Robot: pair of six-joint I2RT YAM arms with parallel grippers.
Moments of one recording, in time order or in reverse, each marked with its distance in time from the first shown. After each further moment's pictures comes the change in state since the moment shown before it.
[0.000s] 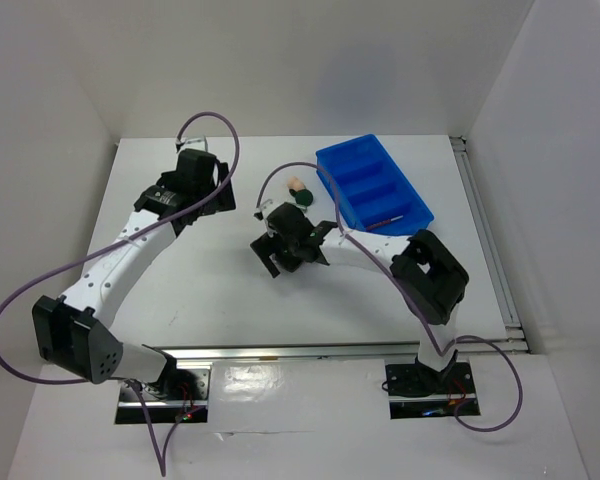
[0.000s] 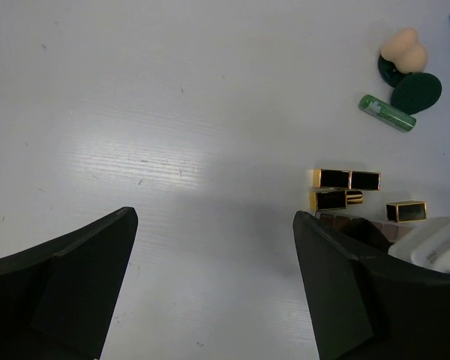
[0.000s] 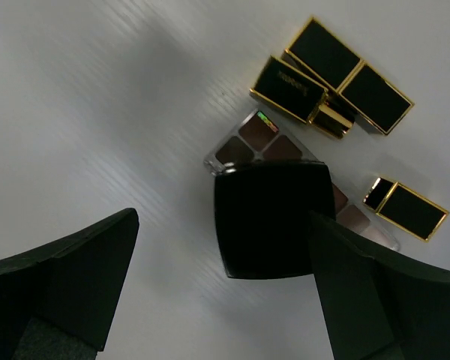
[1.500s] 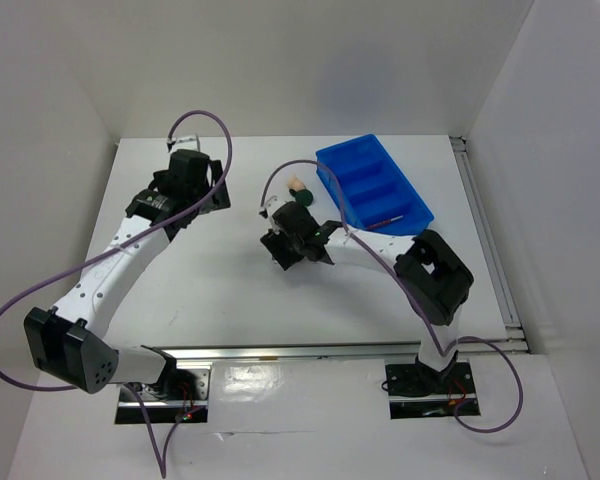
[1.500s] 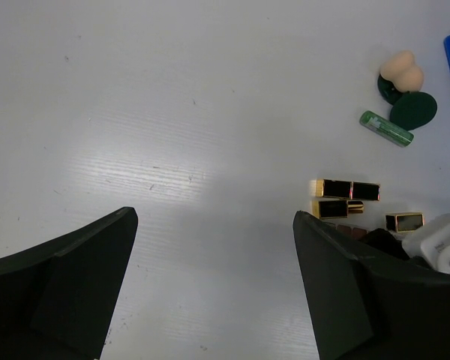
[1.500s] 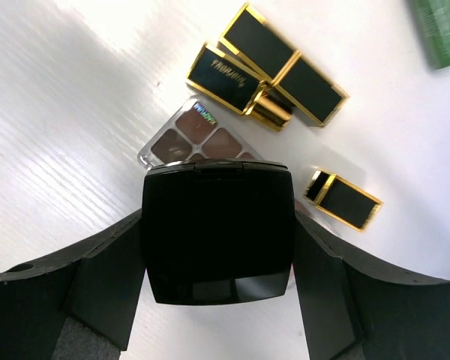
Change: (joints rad) left arm 0.010 -0.051 -0.012 -0.003 -0.034 -0.002; right arm -0.019 0.019 -0.033 0.009 0.092 -0.126
